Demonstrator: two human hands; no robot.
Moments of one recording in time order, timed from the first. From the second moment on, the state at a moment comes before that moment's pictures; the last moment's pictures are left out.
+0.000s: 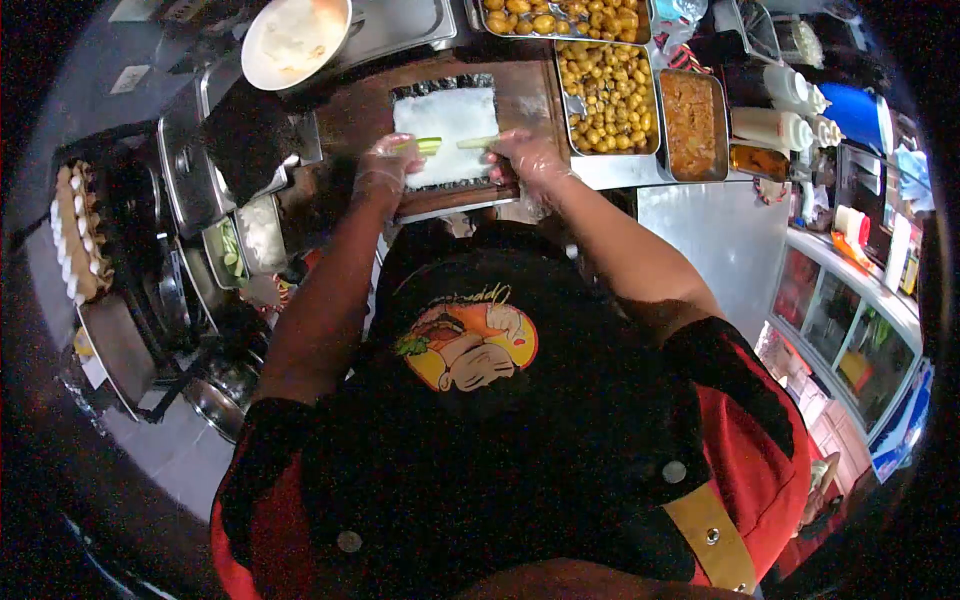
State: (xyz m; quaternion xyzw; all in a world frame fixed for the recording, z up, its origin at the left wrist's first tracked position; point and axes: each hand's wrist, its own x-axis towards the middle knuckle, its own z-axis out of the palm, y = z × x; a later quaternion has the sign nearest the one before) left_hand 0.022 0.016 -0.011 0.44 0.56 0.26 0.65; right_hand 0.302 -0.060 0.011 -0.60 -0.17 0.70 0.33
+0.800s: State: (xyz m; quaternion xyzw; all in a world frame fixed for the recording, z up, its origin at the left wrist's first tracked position) left_hand 0.007 0.032 -0.003 0.67 0.60 0.04 0.42; right_hand 0.326 -0.036 0.024 -0.72 -0.48 0.50 0.03
